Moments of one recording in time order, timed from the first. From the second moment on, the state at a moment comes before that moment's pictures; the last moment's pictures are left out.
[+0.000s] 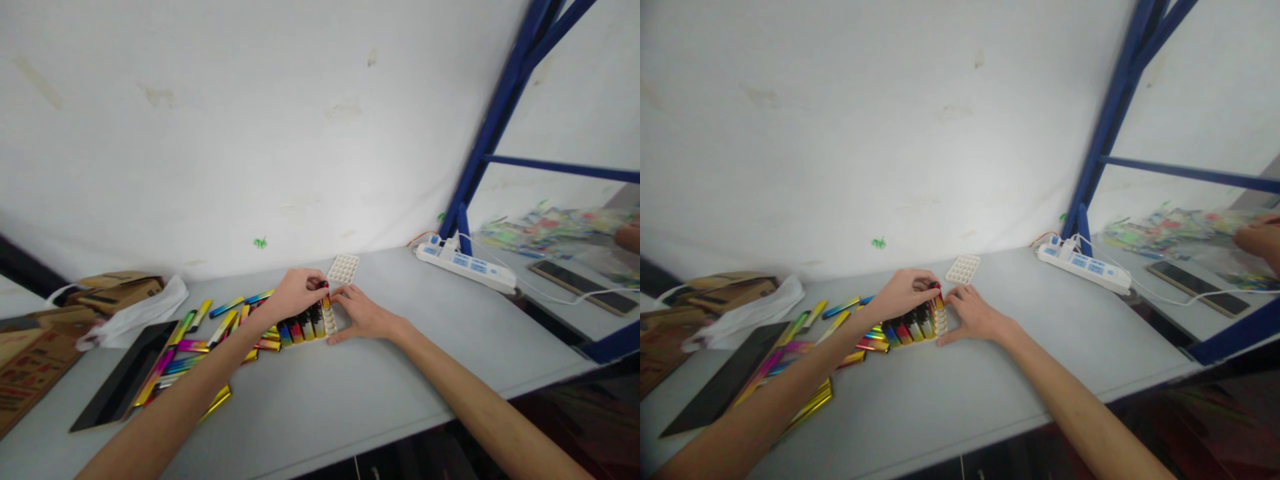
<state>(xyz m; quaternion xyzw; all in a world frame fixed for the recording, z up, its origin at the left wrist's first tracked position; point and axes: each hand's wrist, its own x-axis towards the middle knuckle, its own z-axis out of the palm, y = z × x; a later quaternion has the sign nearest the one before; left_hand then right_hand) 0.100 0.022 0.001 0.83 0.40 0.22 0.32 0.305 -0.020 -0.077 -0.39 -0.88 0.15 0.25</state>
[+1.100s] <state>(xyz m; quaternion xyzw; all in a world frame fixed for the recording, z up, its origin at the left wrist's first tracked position) 0.000 0.081 -0.004 0.84 0.52 0.14 0.06 0.306 -0.019 -0.077 -0.38 -0.88 0.15 0.24</state>
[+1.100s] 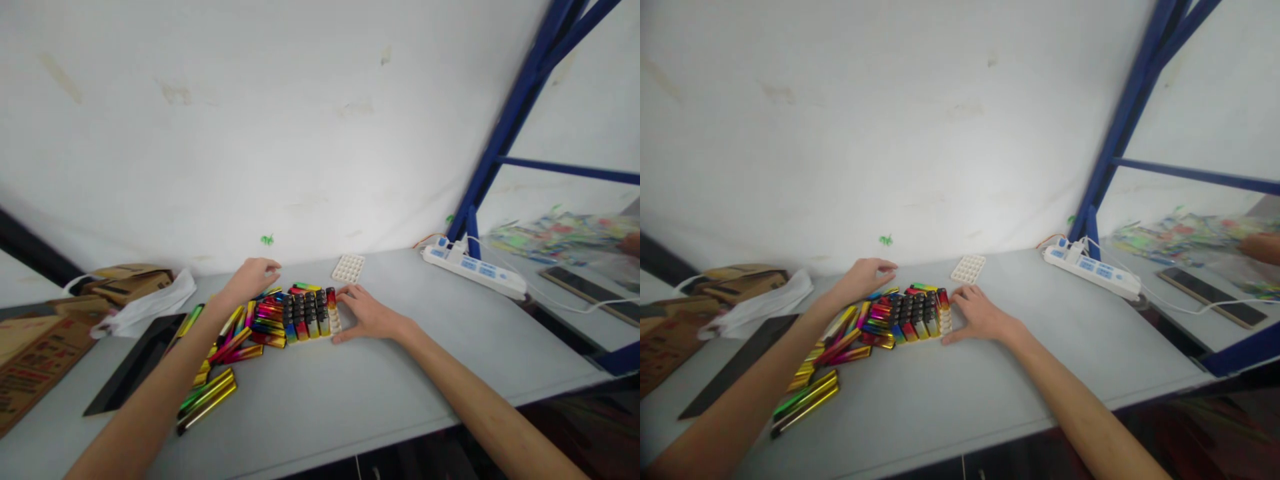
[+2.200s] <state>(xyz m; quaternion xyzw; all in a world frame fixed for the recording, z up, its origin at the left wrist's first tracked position) 0.006 -0.010 -0.028 0.58 0.42 0.48 0.51 0.308 -0.021 -0.074 -0.38 -0.88 0.18 0.22</state>
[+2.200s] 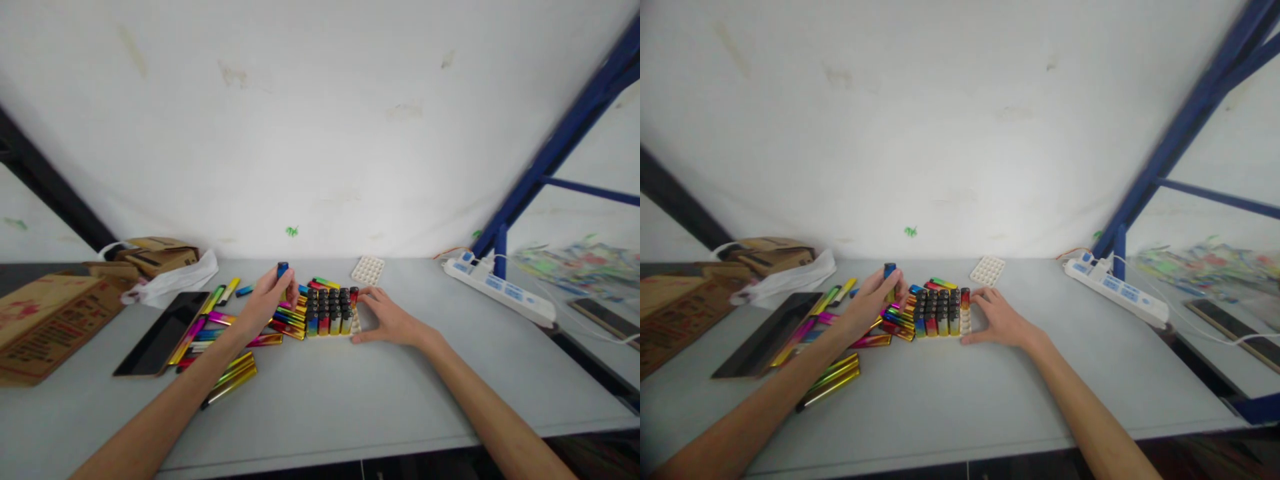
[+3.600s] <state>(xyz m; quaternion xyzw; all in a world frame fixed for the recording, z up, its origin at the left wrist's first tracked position) 0.092 -0.029 0.028 0.89 0.30 0.28 0.18 0.305 -0.019 -0.077 -0.38 -0.87 0.18 0.25</state>
